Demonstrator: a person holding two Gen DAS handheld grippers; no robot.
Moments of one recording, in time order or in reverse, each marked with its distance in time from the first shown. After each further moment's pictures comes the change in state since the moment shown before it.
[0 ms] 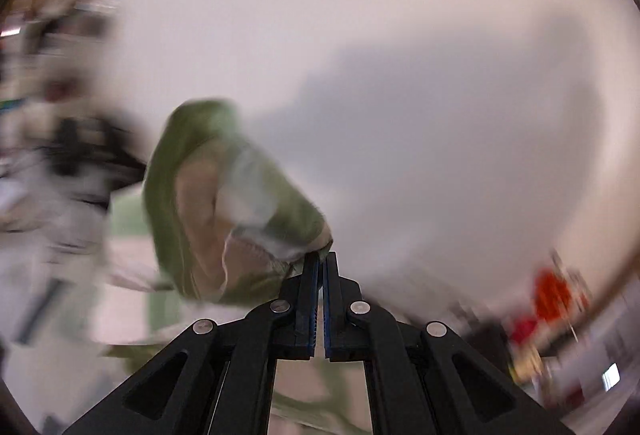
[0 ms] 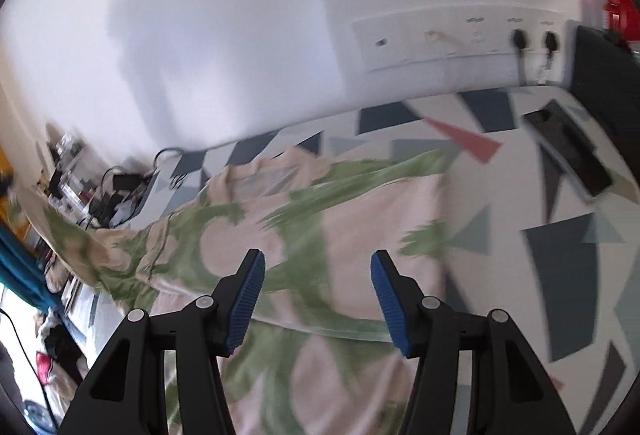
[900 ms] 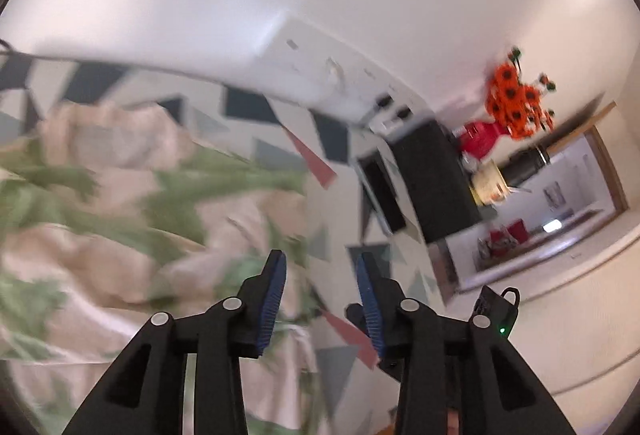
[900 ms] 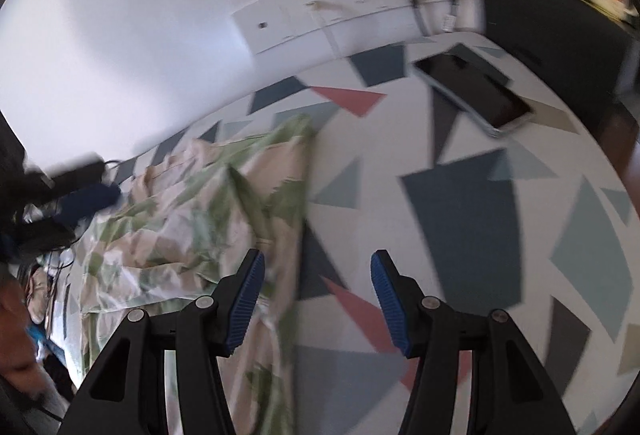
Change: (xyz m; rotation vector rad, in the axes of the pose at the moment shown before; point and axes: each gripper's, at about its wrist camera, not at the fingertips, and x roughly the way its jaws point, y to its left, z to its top) left arm 0.153 -0.086 -0.141 0.158 0.612 -0.228; right arm -0.002 -0.073 -0.021 0.103 0.075 -0.083
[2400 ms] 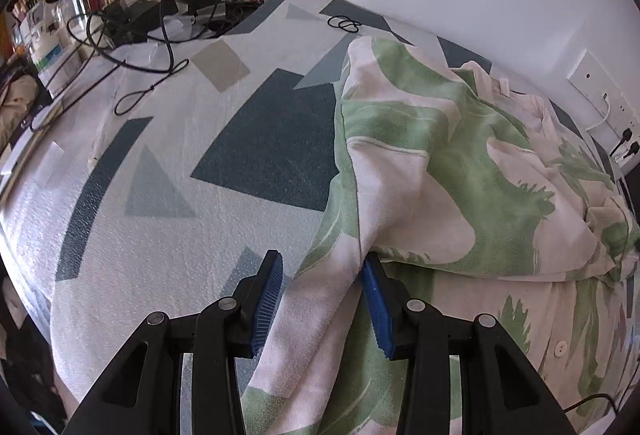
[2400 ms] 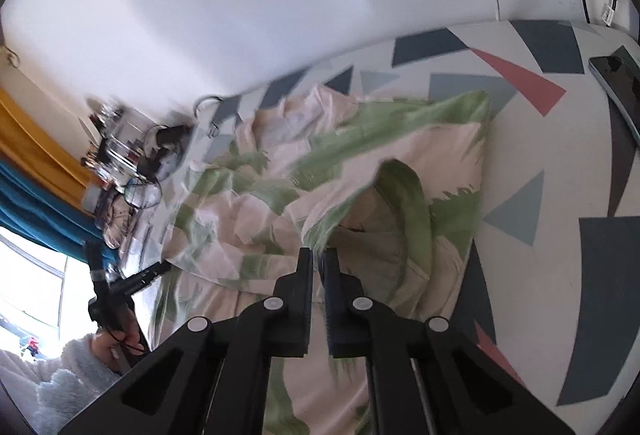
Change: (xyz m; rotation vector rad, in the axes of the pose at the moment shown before) left arm -0.111 0.248 -0.103 -0.189 -0.116 0.726; right arm 0.062 0.057 0.036 -0.151 0.294 0.316
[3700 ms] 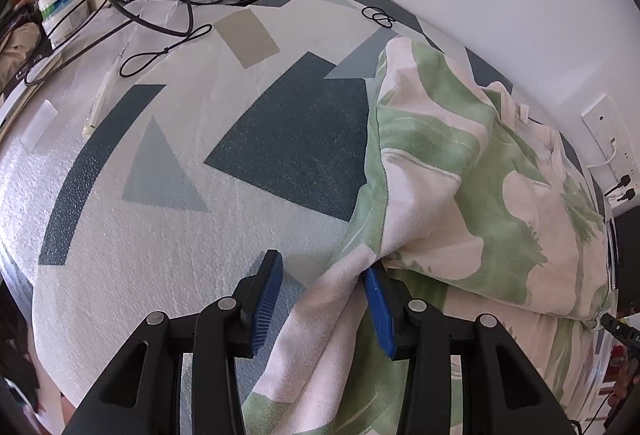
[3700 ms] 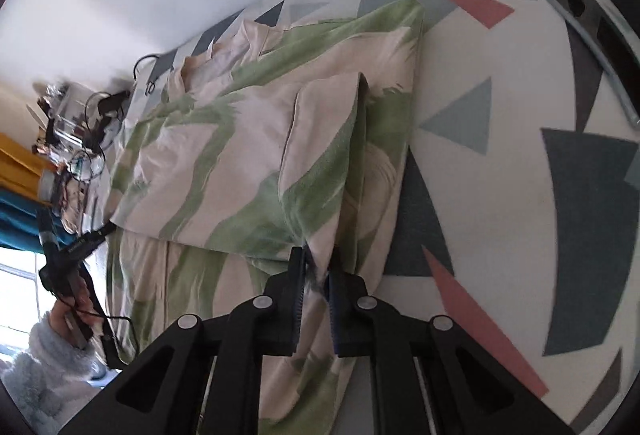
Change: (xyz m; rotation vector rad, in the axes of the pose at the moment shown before) left arm 0.007 0.023 0.008 -0.145 0.077 -0.058; right arm 0.005 -0.033 -0.036 0.062 0.108 -0.150
